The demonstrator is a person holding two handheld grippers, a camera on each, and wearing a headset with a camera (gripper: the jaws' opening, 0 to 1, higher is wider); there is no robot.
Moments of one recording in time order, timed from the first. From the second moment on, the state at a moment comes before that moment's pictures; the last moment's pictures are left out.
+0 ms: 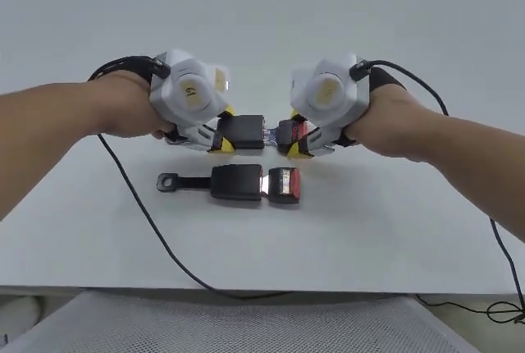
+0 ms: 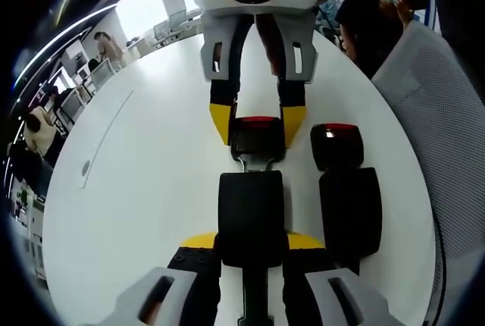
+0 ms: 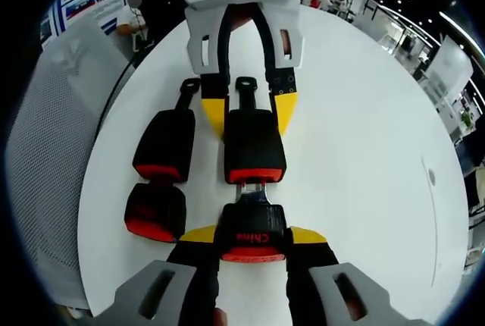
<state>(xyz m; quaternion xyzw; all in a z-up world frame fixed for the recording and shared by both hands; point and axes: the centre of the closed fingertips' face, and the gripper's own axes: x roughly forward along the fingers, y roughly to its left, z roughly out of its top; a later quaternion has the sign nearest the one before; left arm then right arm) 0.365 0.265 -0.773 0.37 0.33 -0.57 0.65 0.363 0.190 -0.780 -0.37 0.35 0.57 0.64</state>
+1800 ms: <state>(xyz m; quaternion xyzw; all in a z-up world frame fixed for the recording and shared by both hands) 0.366 0.267 -0.775 0.38 0.33 -0.57 0.65 0.360 0.191 -0.780 -0.38 0.36 0.57 0.63</state>
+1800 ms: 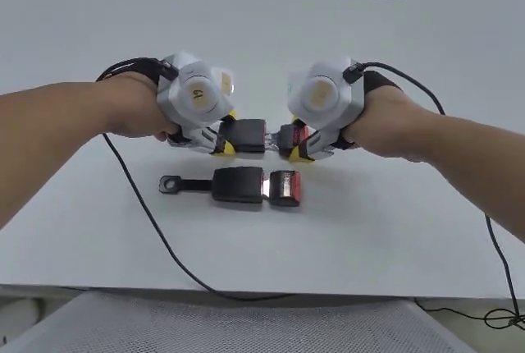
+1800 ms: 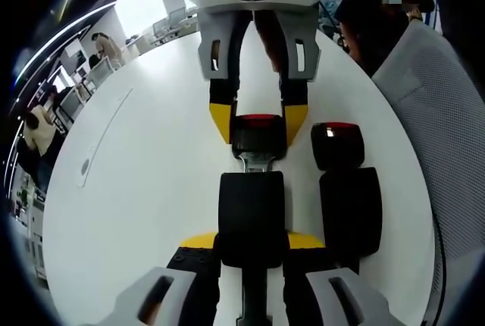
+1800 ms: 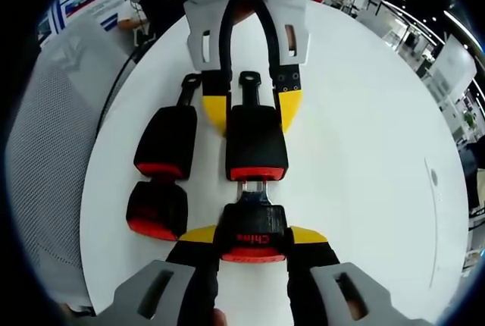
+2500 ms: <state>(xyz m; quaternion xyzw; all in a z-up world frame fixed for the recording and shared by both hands) 0.365 0.268 -0.776 0.37 0.33 -0.57 0.65 0.356 0.121 -0.782 -0.39 0.38 0.55 0.64</state>
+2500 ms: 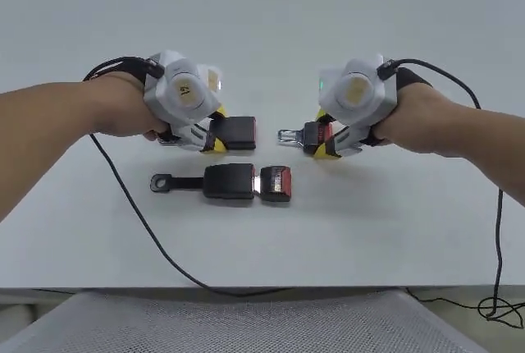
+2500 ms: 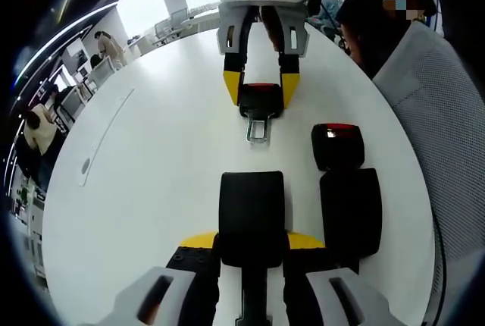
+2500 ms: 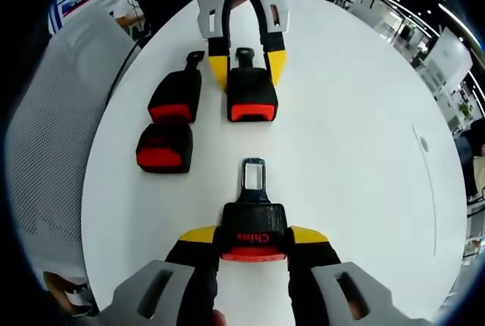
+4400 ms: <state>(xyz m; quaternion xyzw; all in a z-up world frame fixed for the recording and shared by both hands) 0.362 0.272 -0.740 0.34 0.32 -0.53 0.71 0.350 0.063 -0.761 -0.32 0.40 0.46 0.73</state>
